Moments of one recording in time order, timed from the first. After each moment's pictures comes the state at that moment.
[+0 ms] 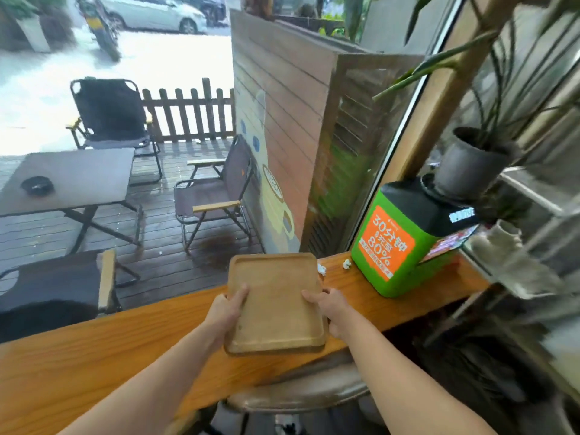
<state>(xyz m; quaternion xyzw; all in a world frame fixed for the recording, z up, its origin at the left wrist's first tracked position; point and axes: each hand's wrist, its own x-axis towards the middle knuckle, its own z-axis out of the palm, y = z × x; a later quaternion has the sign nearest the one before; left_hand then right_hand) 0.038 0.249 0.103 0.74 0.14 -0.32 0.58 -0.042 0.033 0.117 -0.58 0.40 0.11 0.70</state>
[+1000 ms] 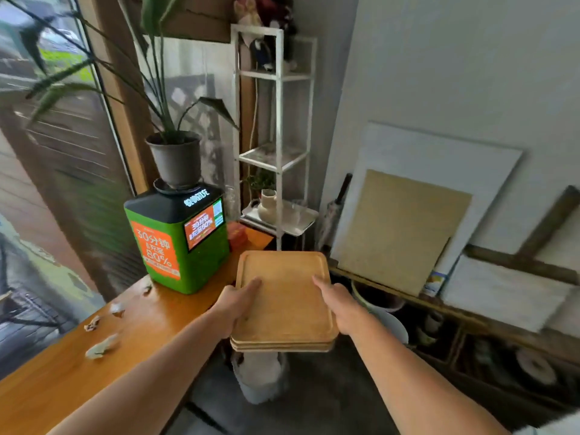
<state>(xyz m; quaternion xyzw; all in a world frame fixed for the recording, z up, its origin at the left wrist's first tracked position) -0.265 -0.074 0.187 0.74 -0.15 -0.48 0.45 -0.464 -0.166 0.198 -0.46 0.59 -0.19 0.63</state>
